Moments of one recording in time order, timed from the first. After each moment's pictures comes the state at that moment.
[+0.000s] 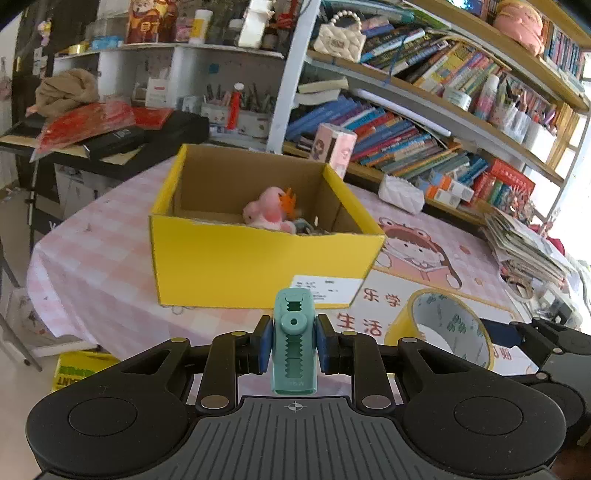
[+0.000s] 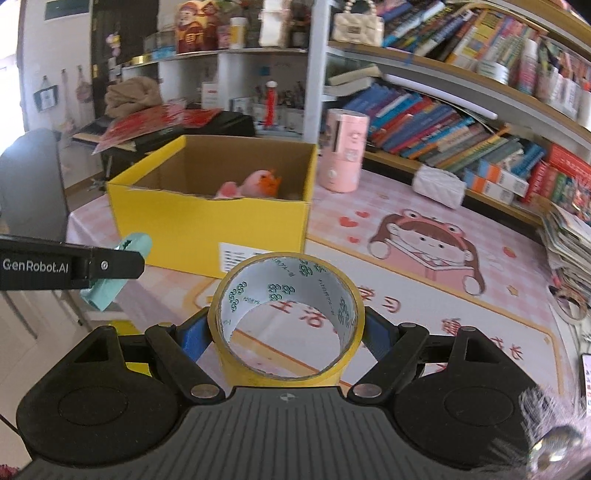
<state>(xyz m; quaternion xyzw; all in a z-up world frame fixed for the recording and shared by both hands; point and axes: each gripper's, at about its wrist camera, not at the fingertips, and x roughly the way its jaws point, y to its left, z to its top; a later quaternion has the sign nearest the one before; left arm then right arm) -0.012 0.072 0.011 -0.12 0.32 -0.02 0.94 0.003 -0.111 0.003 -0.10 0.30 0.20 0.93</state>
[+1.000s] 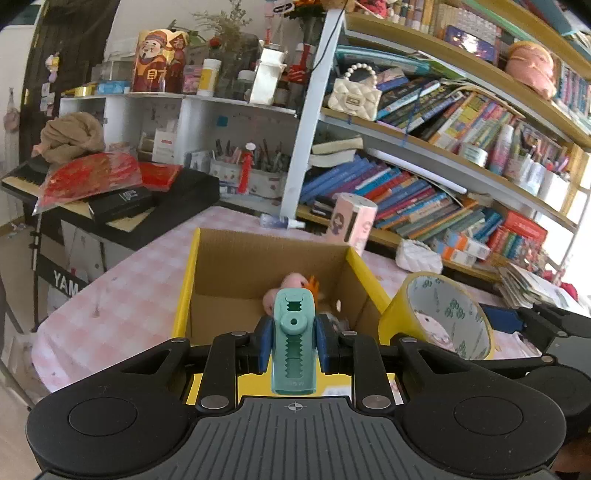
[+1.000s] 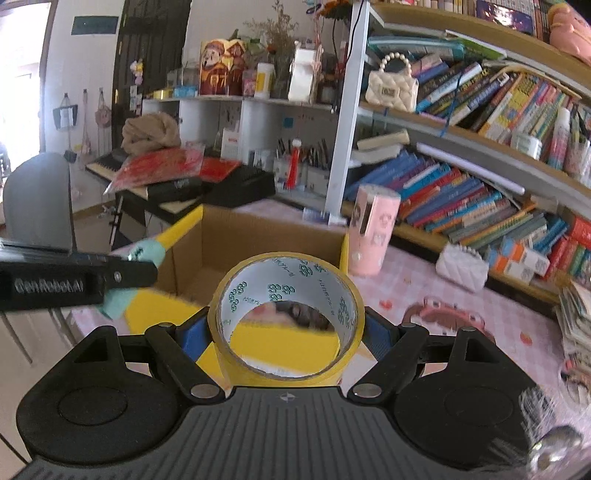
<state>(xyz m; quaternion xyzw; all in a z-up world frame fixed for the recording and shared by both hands) 0.050 0.108 0.045 -0.11 0.25 0.00 0.96 0.068 -0.062 0.053 -0.11 0.22 0.22 0.94</state>
